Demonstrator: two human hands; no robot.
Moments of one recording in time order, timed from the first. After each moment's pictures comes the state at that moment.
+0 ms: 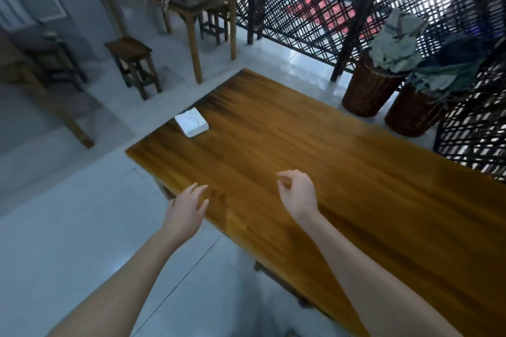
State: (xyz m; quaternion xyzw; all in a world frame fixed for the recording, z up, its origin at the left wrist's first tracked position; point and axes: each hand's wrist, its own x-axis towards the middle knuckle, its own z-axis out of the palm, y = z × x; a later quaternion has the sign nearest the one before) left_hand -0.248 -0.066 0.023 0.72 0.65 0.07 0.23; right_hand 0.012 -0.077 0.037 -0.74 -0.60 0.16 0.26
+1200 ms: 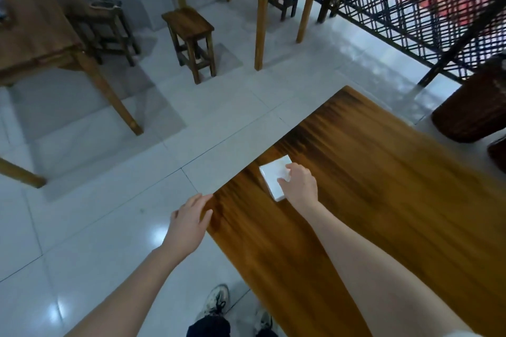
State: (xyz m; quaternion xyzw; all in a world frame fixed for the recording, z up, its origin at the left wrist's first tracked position) left_hand -0.466 0.203 -0.046 0.65 0.71 0.06 0.27; right_hand -0.214 0.296 -0.040 -0.74 -0.61 0.24 0.14
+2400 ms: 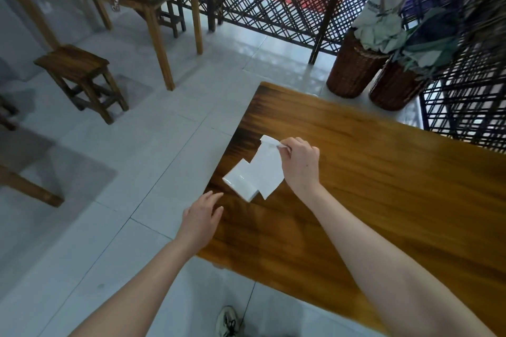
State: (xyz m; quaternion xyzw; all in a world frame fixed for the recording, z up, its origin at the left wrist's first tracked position) left_hand -0.436 0.261 -0.018 0.80 0.52 0.04 0.29; right_hand -0.202 0.250 0.056 -0.80 -0.50 0.00 0.33
